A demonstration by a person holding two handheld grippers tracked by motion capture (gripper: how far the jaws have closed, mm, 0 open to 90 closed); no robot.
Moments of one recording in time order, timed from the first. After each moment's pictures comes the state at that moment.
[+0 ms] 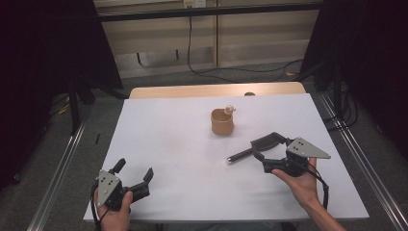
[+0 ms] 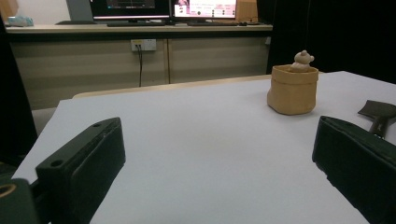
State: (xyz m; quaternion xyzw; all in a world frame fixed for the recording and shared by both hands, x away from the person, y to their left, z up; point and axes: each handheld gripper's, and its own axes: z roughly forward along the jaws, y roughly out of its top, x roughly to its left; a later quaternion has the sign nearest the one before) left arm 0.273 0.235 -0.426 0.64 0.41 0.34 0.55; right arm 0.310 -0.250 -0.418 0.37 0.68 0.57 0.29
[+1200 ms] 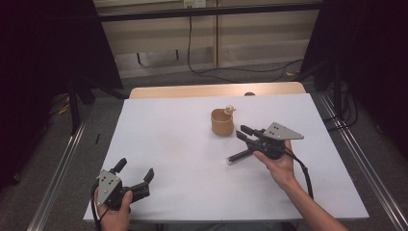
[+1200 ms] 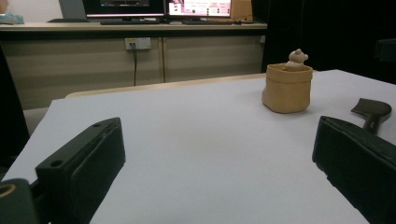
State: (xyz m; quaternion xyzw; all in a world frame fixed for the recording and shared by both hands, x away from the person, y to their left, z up) left arm 0.275 0.235 -0.426 0.65 0.40 0.33 0.56; right arm 0.361 -0.210 -0.414 0.32 0.70 0.59 0.25
